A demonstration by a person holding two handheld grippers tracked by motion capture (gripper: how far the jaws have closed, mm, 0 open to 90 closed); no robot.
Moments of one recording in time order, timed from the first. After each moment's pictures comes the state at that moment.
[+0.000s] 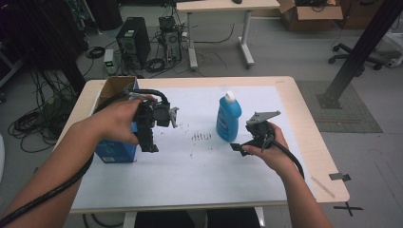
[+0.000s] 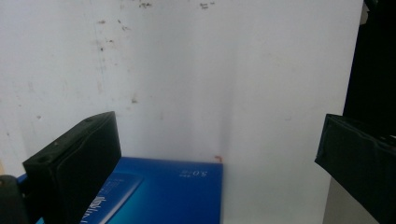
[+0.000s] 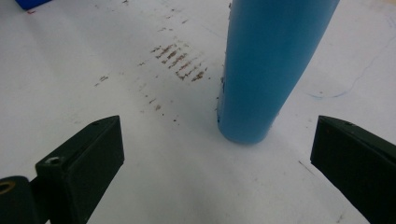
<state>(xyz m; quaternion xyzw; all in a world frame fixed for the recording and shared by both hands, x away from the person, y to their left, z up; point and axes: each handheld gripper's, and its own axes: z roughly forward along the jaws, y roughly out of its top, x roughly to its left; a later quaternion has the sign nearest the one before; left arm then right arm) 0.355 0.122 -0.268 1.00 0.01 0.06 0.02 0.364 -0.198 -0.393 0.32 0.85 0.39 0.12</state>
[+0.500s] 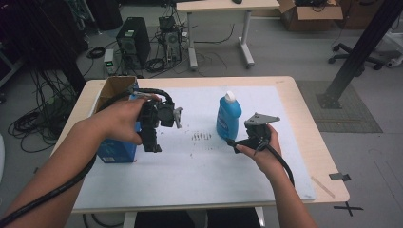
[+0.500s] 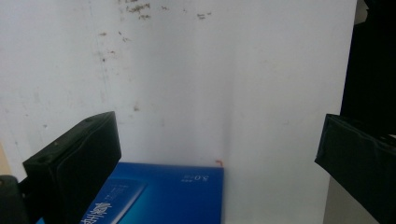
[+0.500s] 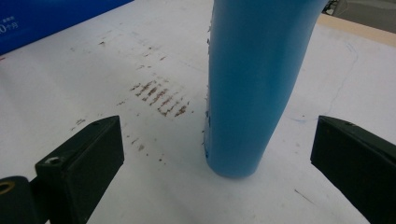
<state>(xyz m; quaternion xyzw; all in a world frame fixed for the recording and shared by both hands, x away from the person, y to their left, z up) 0.351 0.111 -0.264 1.00 0.00 0.06 0.01 0.363 -0.187 -0.406 0.36 0.80 0.44 0.18</state>
